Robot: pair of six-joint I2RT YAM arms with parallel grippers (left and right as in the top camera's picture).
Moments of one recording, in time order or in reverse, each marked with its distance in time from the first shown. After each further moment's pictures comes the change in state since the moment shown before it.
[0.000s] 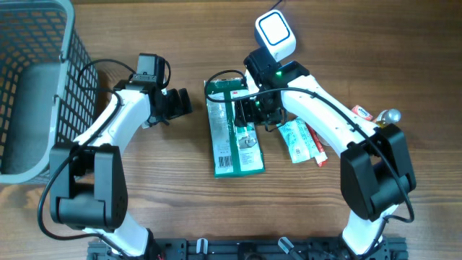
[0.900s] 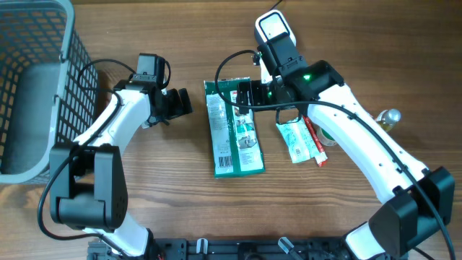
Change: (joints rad) left arm 0.000 0.000 0.000 0.000 0.000 0.000; right arm 0.000 -0.242 0.021 0.013 0.158 0.019
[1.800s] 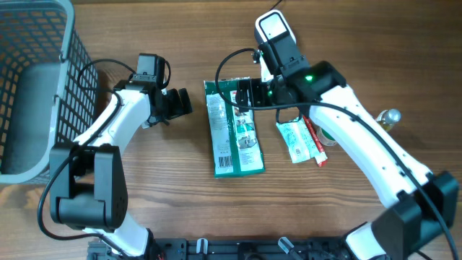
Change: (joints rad) left arm 0.000 0.000 0.000 0.000 0.000 0.000; right arm 0.000 -0.035 -0.005 0.021 0.002 0.000
